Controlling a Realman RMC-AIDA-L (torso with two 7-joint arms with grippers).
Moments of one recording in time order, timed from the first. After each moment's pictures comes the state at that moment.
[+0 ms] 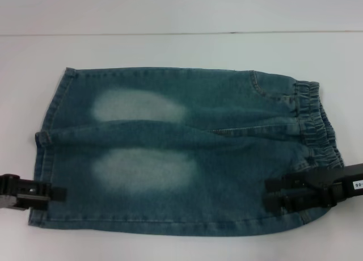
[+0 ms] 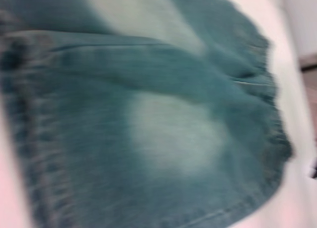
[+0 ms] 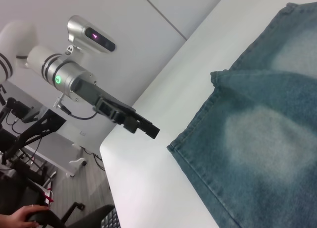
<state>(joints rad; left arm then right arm) -0.54 -1.97 0.37 0.84 2.60 1.97 -2.32 0.56 1.98 -0.67 -0.54 -2.21 -1.83 1.79</state>
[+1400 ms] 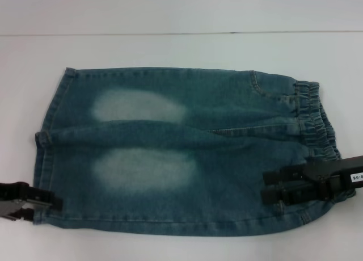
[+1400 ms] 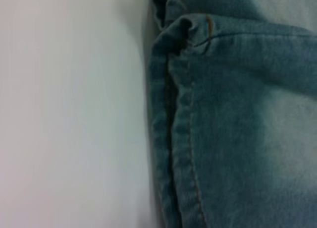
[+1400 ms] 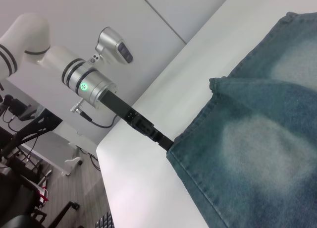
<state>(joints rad) -0.59 -1.98 0.45 0.77 2.79 1.72 -2.47 0.58 1.98 -0.67 -0.53 -2.20 -1.82 1.78</state>
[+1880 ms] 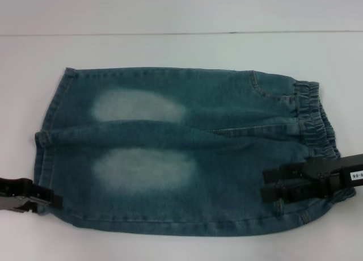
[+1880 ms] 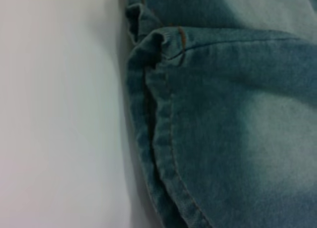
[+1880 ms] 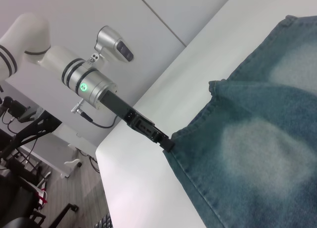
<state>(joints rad) -0.60 -1.99 0.44 0.77 2.77 1.73 -2.42 0.58 1.98 -0.66 -0.54 -2.20 -1.81 1.78</state>
